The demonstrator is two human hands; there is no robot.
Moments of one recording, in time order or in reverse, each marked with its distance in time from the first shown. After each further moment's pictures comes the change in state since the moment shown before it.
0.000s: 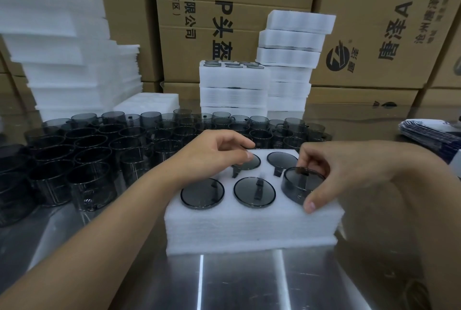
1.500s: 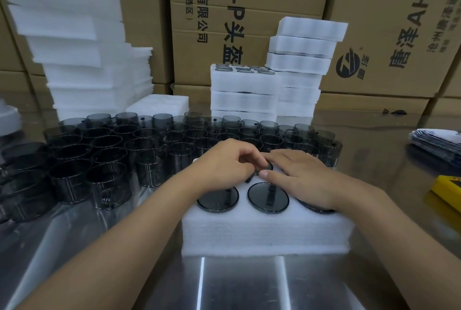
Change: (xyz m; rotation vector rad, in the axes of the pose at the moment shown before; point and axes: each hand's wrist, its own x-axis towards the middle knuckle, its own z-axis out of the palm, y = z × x) left_hand 0.005 -0.001 0.007 0.226 0.043 0.007; right_hand 0.050 -0.029 0.048 -0.230 0.225 -0.003
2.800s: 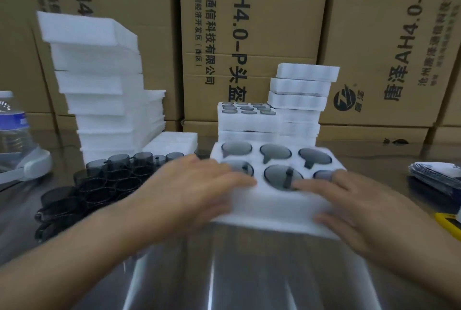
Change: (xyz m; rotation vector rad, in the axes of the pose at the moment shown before) left_hand -0.075 0.050 -0.083 1.014 0.150 0.663; right_hand -0.102 -0.018 -0.061 -0.273 0.514 -0.231
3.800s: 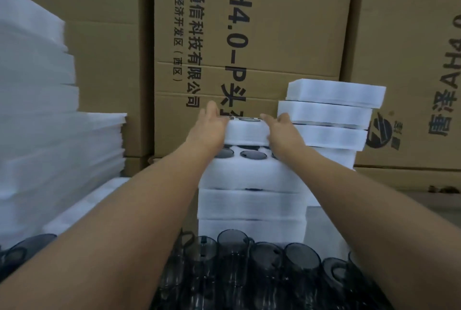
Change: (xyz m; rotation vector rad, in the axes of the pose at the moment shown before) left_hand 0.250 -0.297 0.238 -0.075 0.065 -0.702; right_hand 0.407 0.205 0.204 0.119 0.108 0.480
